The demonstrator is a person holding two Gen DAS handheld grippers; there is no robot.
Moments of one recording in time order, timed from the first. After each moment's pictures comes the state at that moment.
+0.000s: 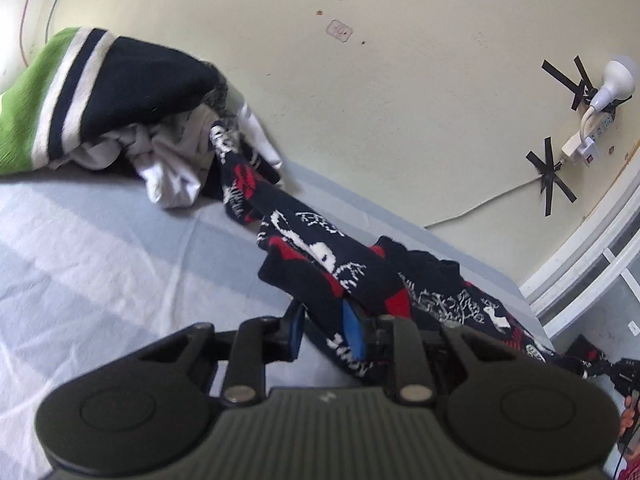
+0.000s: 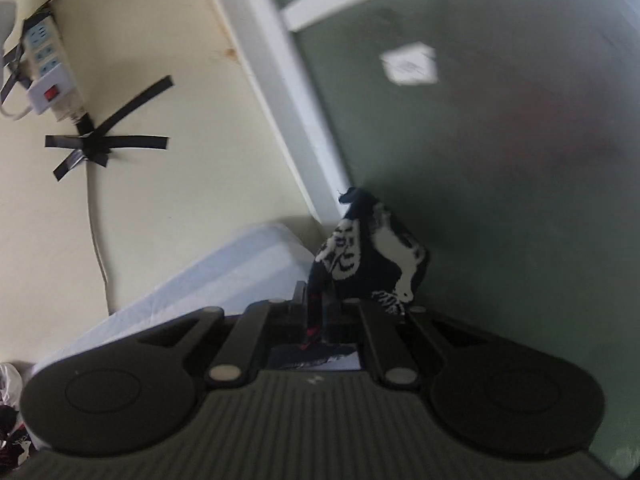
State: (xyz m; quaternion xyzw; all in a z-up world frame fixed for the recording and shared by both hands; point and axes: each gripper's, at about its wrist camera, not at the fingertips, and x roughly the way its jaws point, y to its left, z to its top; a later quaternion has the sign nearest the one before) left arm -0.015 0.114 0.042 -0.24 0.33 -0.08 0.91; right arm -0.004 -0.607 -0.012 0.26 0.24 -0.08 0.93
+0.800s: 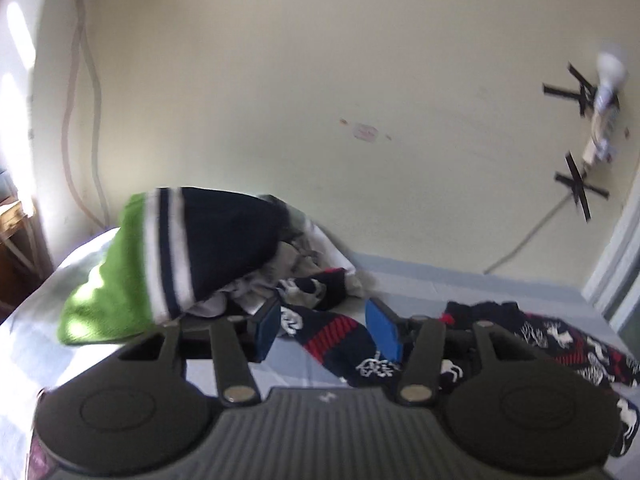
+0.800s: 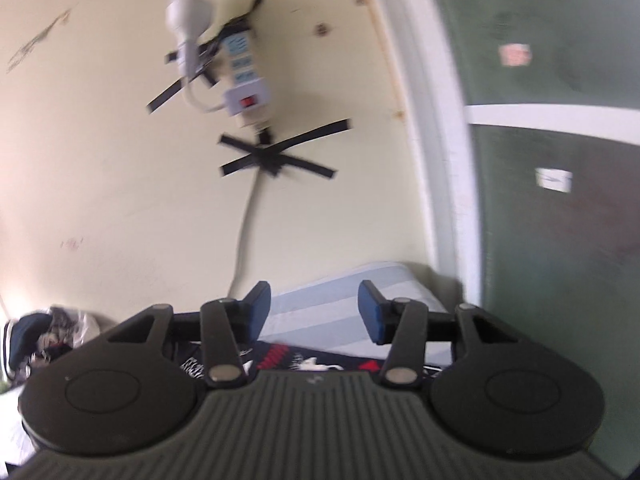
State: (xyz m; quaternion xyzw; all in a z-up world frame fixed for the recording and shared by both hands) left arm -0.011 0.147 0.132 -0.08 0.28 -0.01 0.96; right arm -0.045 -0.515 0.051 0.13 0.15 0.08 0.98
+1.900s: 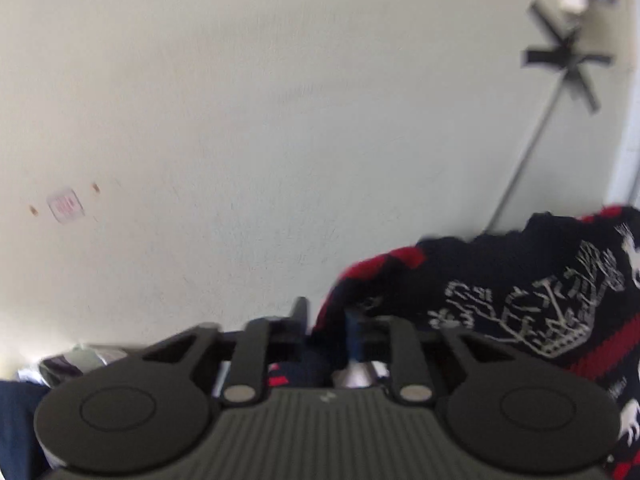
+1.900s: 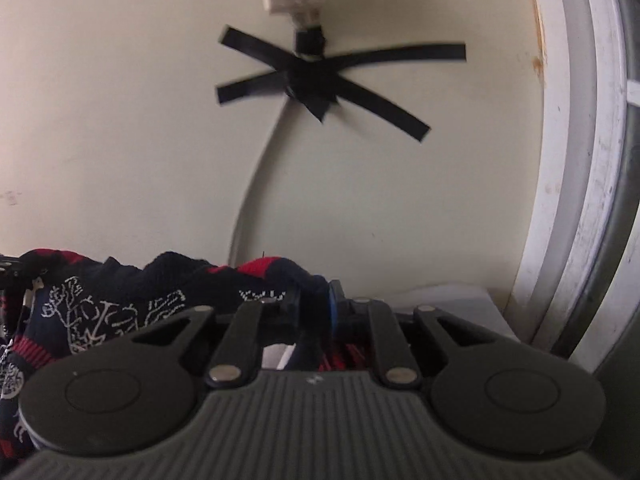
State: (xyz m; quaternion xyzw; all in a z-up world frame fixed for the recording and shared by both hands) left arm 0.261 -0.077 0.098 0.12 0.36 -0.07 0.92; right arm 0.170 -0.447 0.030 0.07 0.24 0.09 0.96
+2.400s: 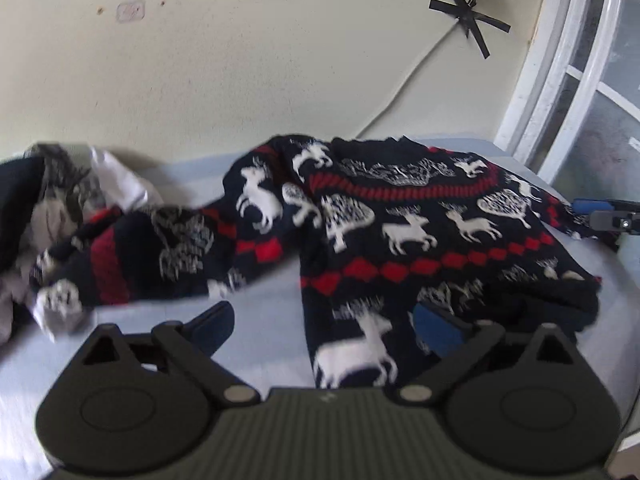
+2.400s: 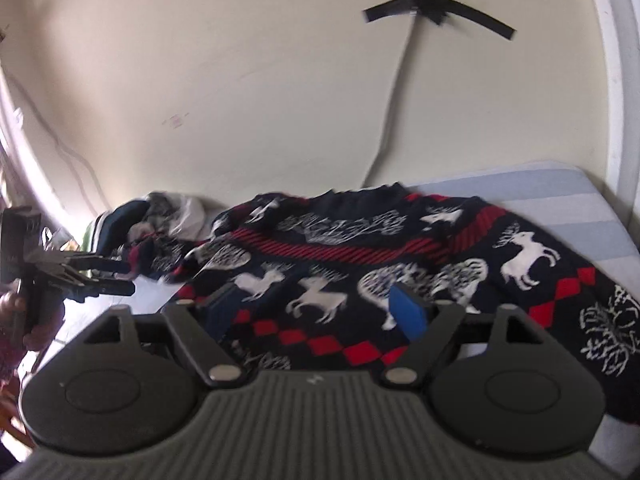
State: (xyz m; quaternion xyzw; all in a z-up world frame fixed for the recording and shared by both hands) left arm 0.046 0.025 0.062 0.01 0.41 -0.22 0.89; right arm 0.005 -0.466 0.009 0.09 0.28 0.32 0.90
